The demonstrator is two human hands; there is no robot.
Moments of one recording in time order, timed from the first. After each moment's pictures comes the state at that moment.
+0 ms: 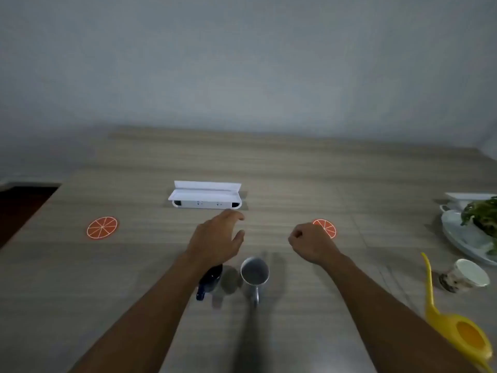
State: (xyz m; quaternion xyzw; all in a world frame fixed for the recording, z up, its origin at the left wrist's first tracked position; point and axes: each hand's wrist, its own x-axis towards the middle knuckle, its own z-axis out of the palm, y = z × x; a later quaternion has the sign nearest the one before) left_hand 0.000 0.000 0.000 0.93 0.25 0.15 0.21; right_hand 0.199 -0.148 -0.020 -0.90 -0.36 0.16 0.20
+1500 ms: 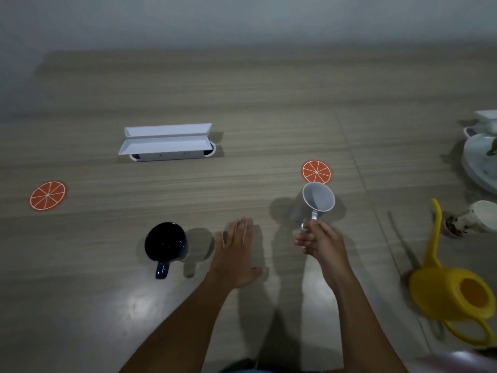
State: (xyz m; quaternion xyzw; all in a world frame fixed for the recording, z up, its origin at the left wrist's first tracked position) left_hand 0.080 -0.082 -0.186 0.94 0.25 -0.15 0.19; right_hand 0.232 -0.231 -0.134 -0.71 0.03 0.35 0.62
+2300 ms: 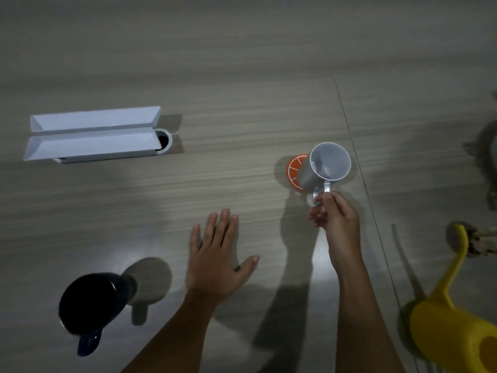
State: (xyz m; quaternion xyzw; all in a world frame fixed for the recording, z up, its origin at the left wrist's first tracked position) left_hand 0.161 -0.061 -0.230 0.94 0.30 -0.08 0.16; right_hand 0.368 -0.190 -0.167 -0.76 0.01 0.24 0.60
